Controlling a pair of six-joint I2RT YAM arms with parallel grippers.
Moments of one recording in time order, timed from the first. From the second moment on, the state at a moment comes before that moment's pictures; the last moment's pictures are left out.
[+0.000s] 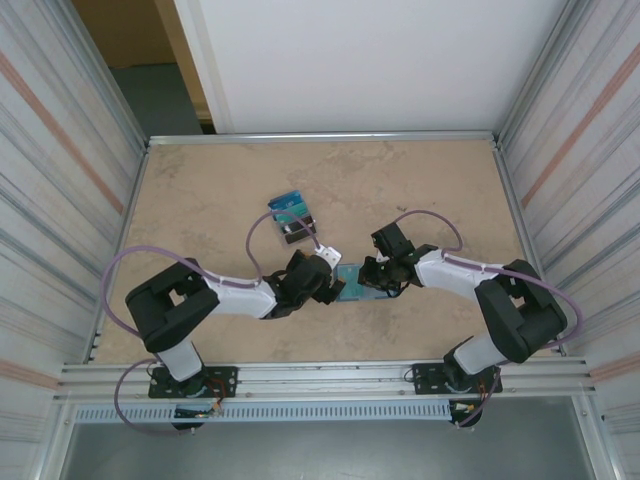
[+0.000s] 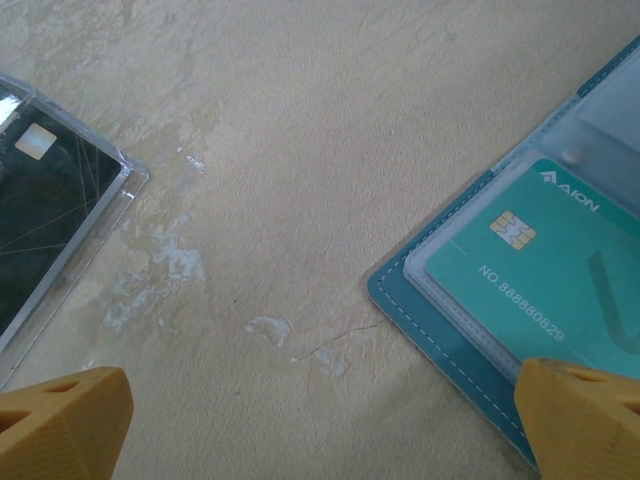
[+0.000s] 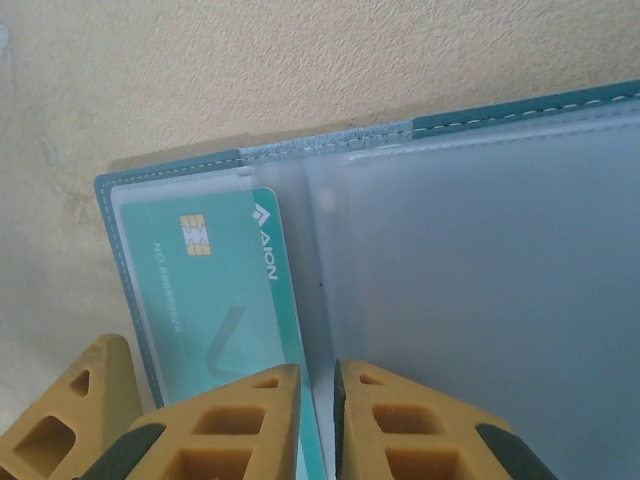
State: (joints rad) left arm -1.00 1.70 0.70 0.25 -0.41 -0.09; right arm 0.58 1.49 0.69 -0.31 -0.21 0.77
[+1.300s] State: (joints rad) left arm -1.01 1.72 0.77 0.08 -0.44 -0.07; right arm 0.54 1.52 0.66 -0.21 -0.33 0.77
